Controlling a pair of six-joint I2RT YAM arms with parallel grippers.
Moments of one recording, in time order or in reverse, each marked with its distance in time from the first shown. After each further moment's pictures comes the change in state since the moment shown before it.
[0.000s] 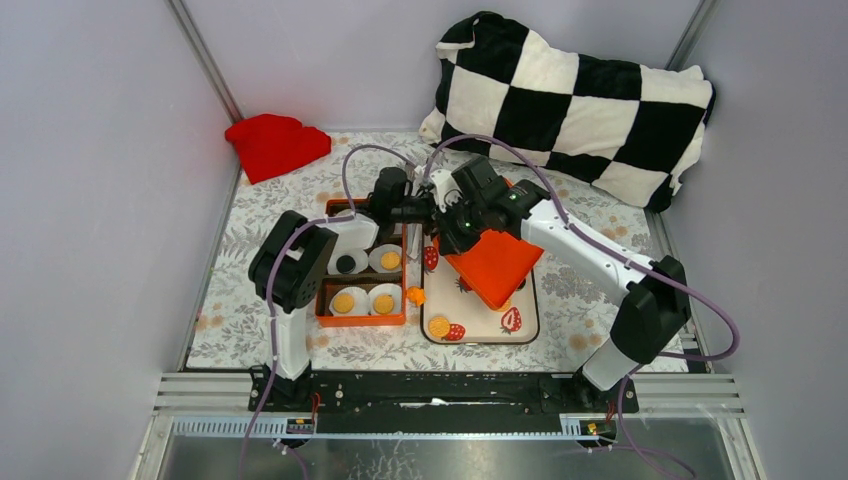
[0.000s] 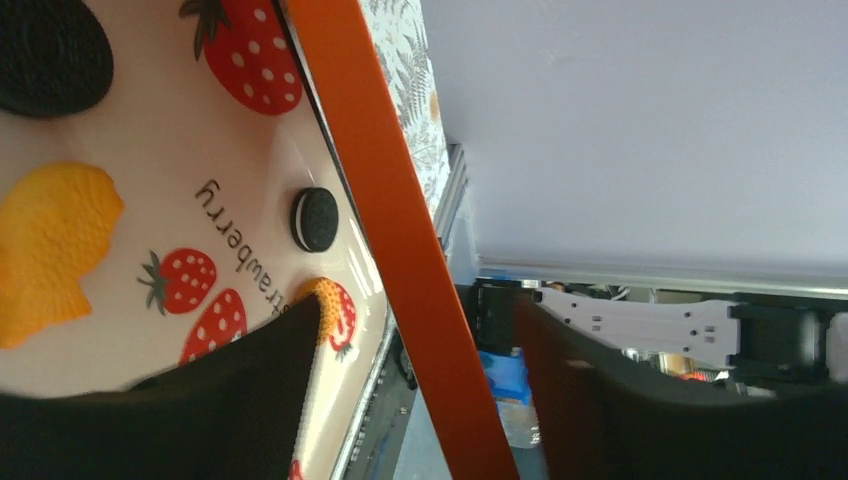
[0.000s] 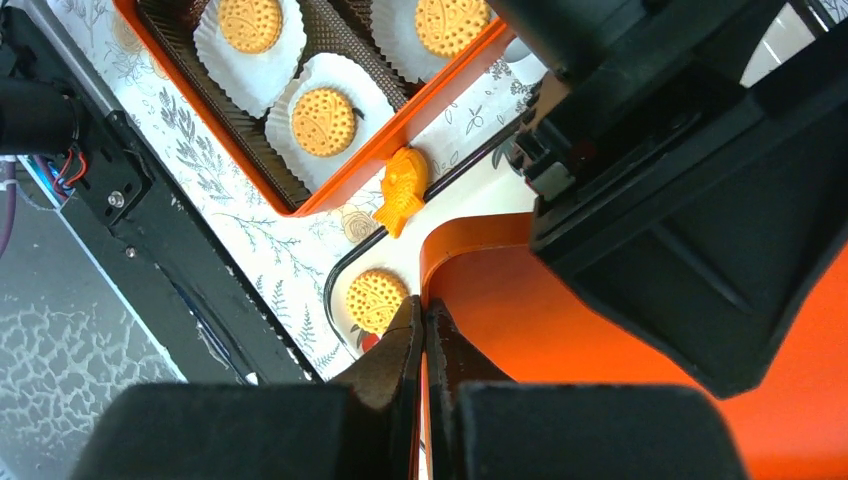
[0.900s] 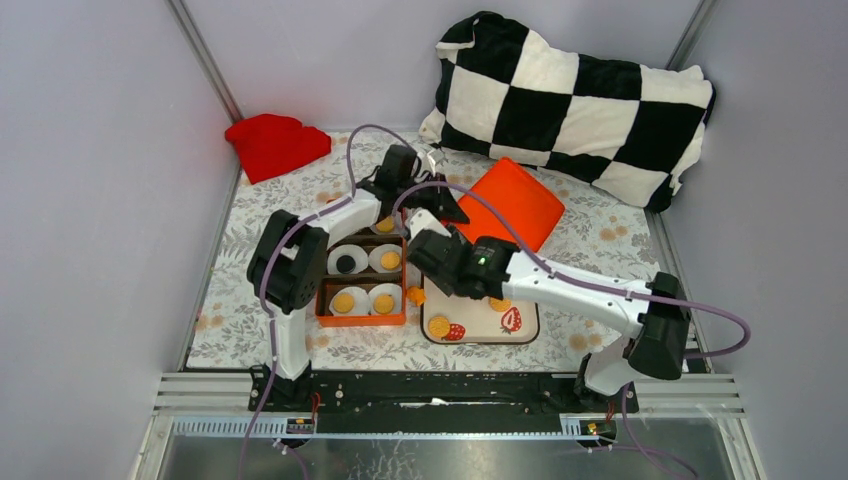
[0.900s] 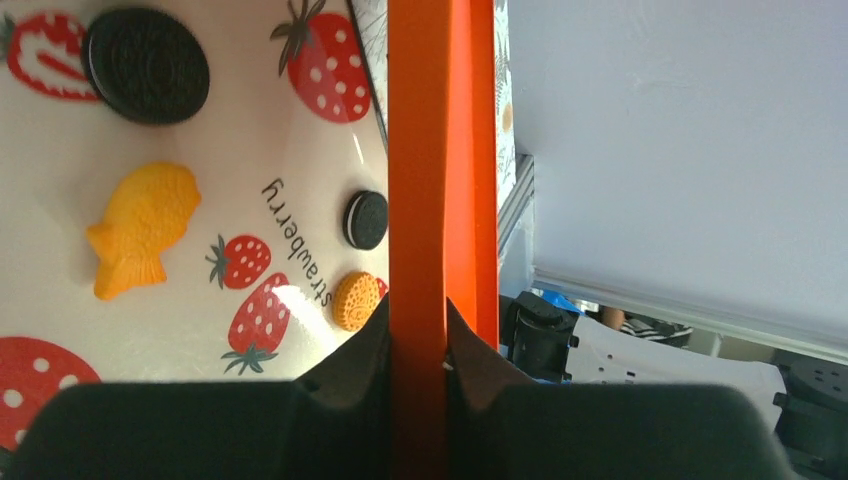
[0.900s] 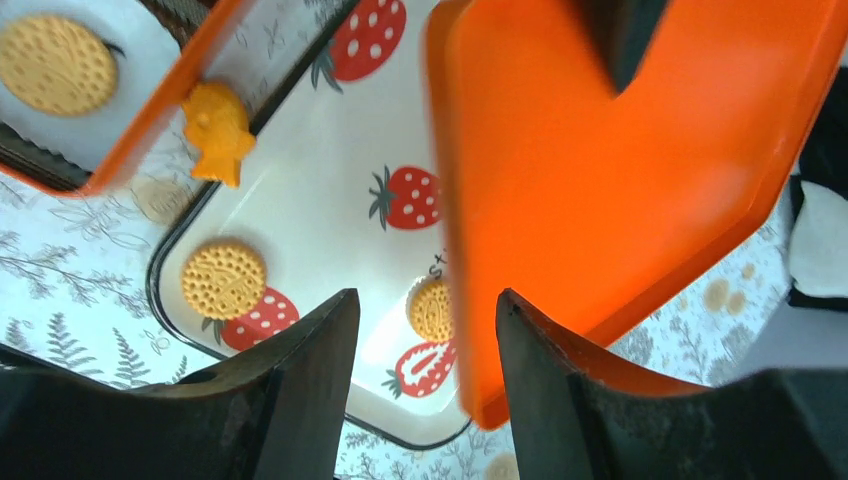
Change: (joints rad) left arm 0.003 -0.013 0.219 -0.538 -0.085 0.227; right arm 0.396 -0.076 -0.063 -0.100 0.849 0.137
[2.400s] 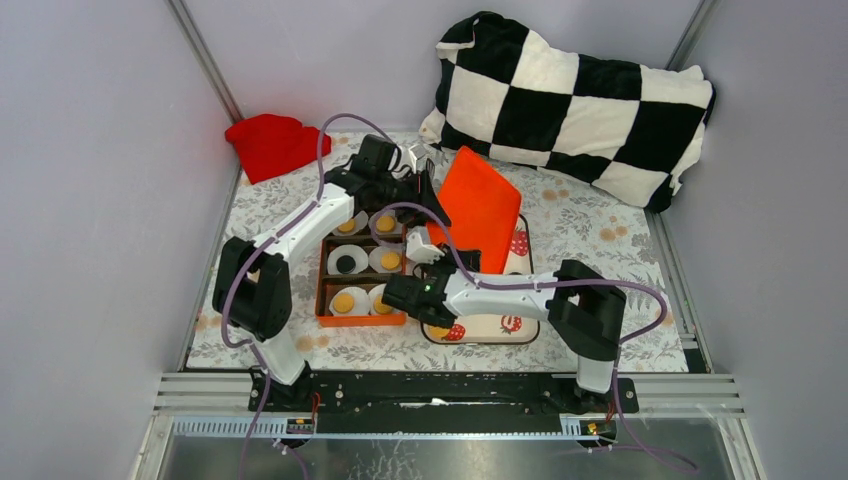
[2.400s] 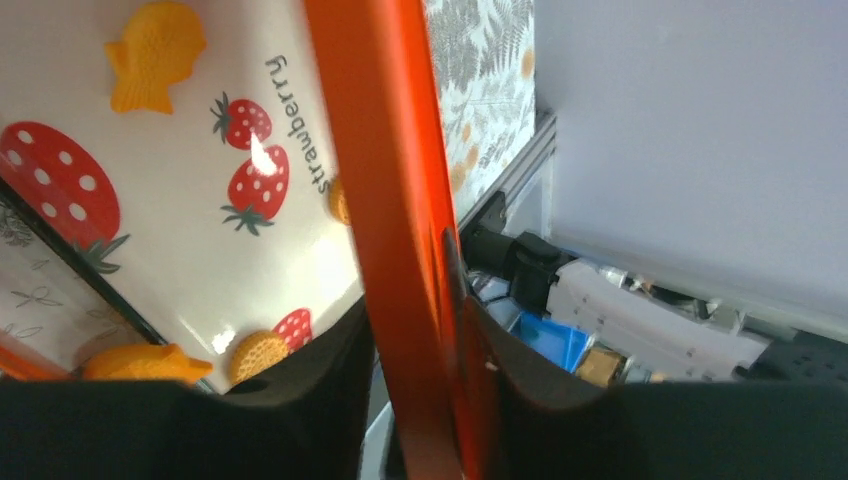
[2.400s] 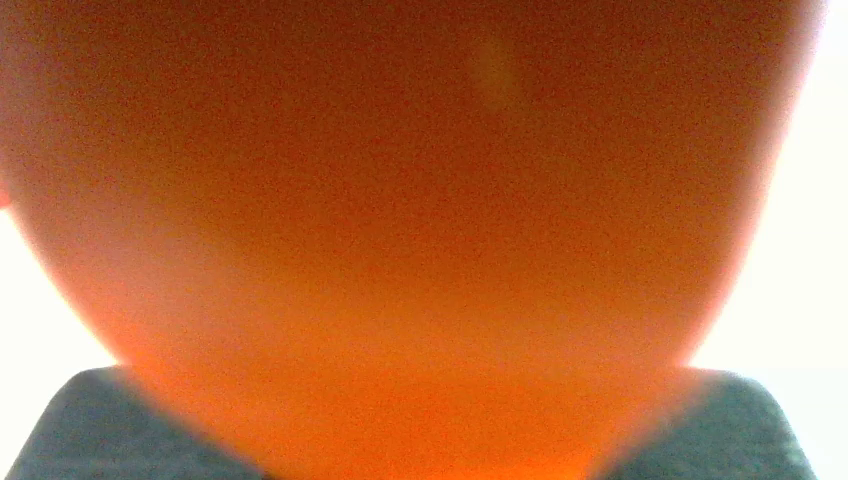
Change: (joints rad) left arm 0.026 -0.237 0.064 -0.468 -0.056 0.168; right arm 0.106 0.307 -0.124 0.029 0.819 0.254
